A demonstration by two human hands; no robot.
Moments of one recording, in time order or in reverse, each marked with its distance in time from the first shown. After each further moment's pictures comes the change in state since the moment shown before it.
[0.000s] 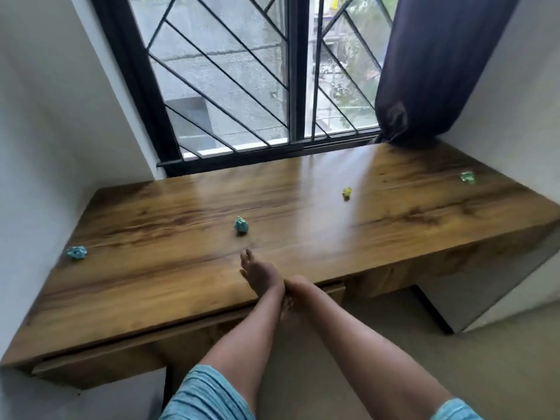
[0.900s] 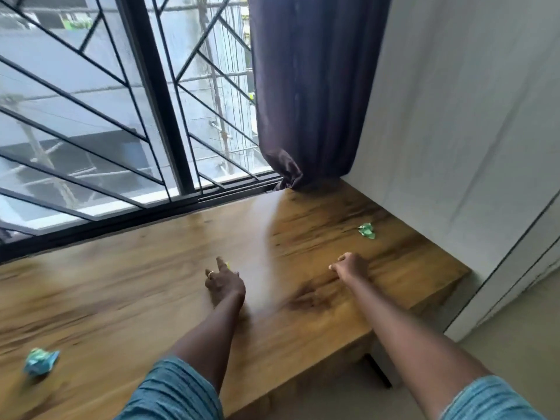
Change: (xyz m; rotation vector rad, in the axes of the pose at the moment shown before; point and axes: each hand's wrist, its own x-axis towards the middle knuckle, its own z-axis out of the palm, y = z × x) left_hand -0.005 0.181 0.296 0.289 -0.270 0.184; right_hand 0.143 -0.086 -0.472 -0.346 0.837 -0.204
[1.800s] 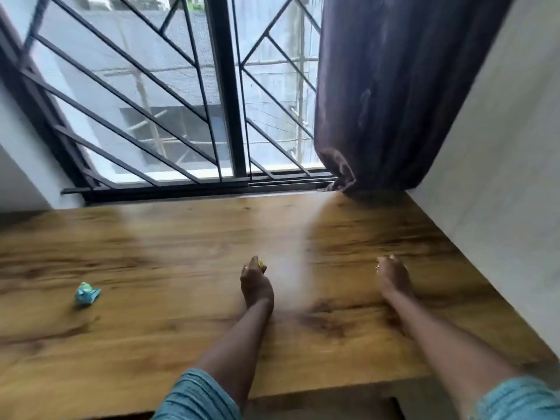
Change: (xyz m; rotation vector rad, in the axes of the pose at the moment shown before) left_hand -0.018 0.029 0.036 -0.110 0.265 0.056; right_hand 0.106 0.007 -0.005 -0.310 -0.011 -0.394
